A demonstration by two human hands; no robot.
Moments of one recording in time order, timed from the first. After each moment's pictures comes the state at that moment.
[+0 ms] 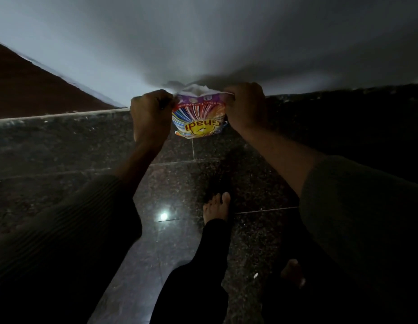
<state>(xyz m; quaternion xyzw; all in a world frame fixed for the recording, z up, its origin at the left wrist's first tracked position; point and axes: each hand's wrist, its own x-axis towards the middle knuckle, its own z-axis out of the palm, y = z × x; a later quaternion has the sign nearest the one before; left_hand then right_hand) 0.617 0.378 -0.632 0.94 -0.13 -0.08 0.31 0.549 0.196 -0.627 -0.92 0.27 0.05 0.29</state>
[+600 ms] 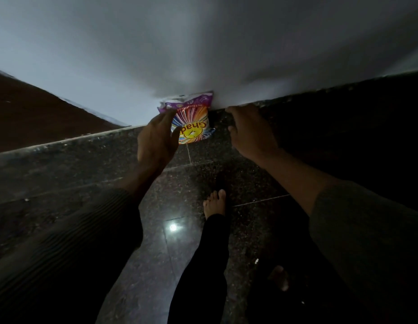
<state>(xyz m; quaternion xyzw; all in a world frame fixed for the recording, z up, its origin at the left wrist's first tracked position) 0.577 0.375 -0.553 0.93 -0.29 -0.13 0.17 0.468 0.177 -0.522 -0.93 0.21 0.10 0.28</state>
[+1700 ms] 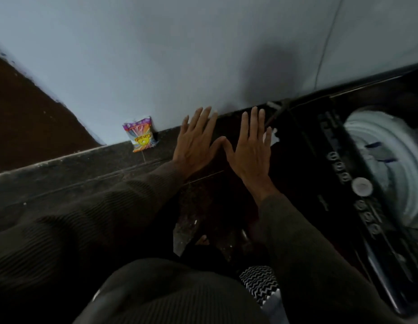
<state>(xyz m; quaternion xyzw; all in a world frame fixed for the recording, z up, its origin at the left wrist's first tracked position) 0.199 0.291 -0.121 0.85 -0.50 -0.02 0.16 0.073 0.194 -0.101 -0.93 0.37 -0.07 0.02</state>
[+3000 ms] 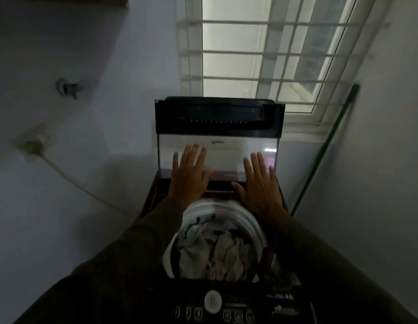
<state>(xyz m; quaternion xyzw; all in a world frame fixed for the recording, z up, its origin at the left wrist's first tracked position) -0.079 -0.148 0.110 0.45 -0.86 0.06 0.25 -0.285 -0.065 0.090 -0.63 0.76 -0.09 -0.12</state>
